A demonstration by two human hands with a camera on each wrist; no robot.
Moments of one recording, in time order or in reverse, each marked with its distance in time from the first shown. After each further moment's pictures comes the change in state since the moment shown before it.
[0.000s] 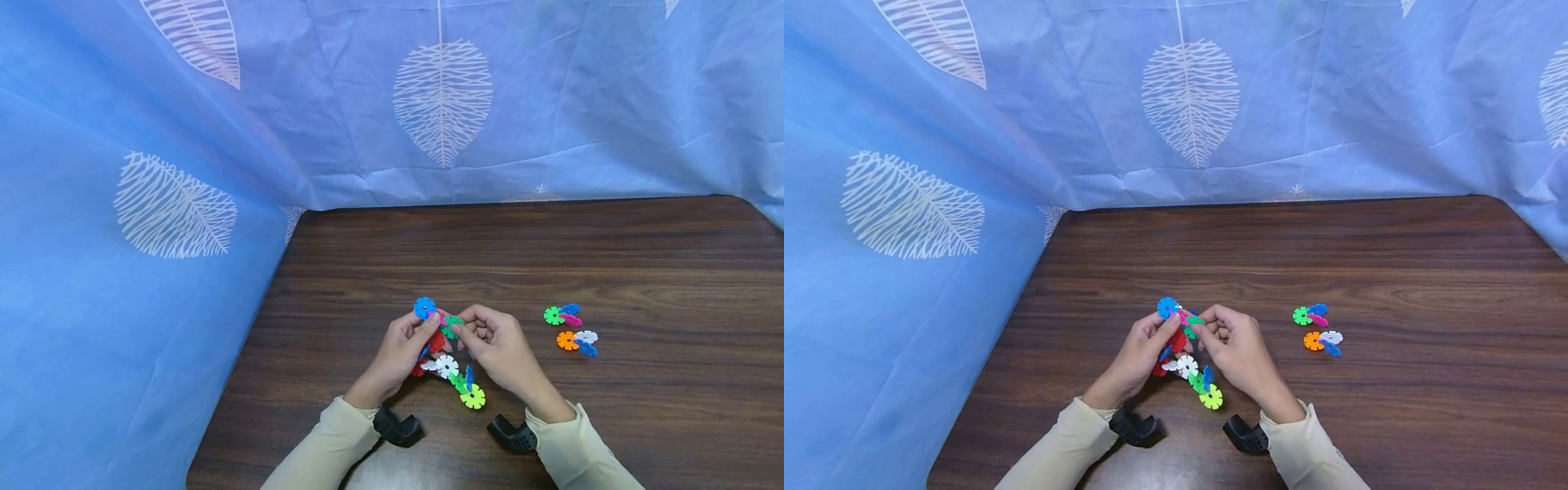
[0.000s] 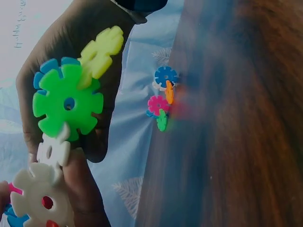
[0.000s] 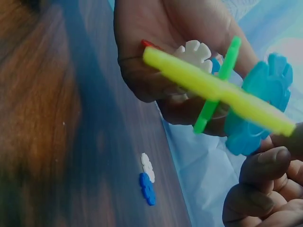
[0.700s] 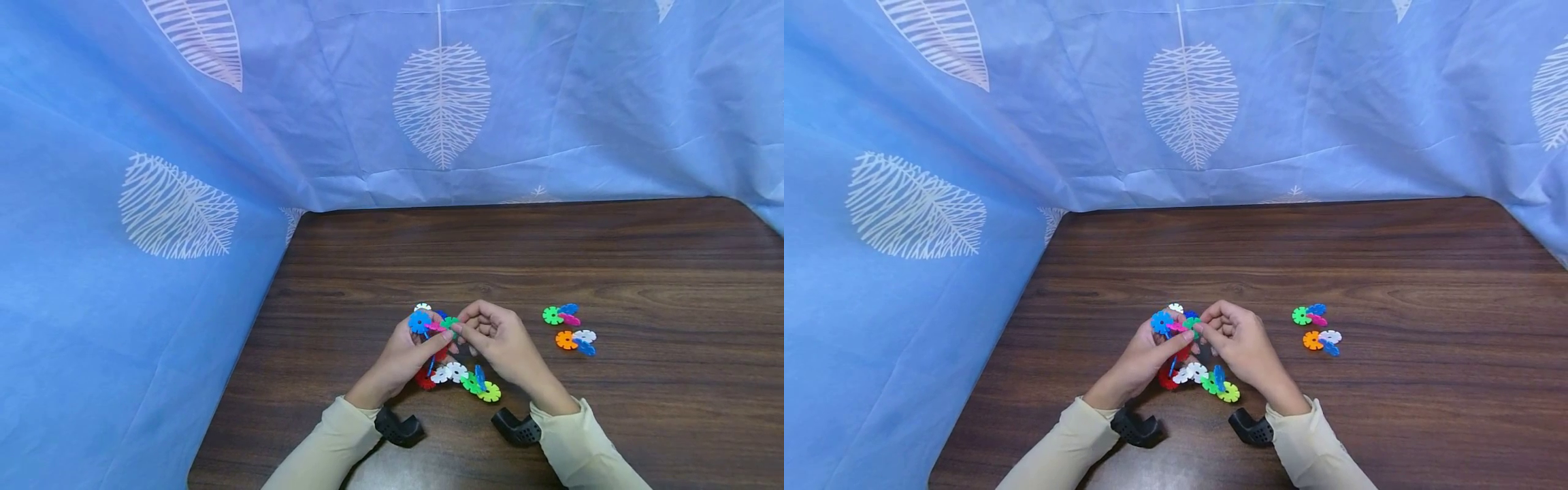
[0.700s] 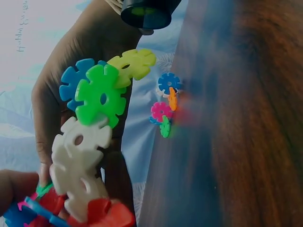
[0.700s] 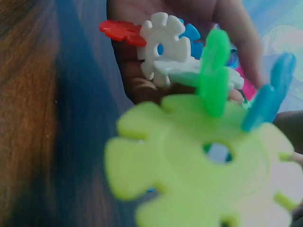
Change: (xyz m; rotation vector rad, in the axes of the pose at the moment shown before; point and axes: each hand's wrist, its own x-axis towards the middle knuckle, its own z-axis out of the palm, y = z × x) left_hand -0.001 0.000 0.002 -0.003 -0.055 -0.032; right_hand 0.002 0.008 -0.007 0.028 -0.034 0.031
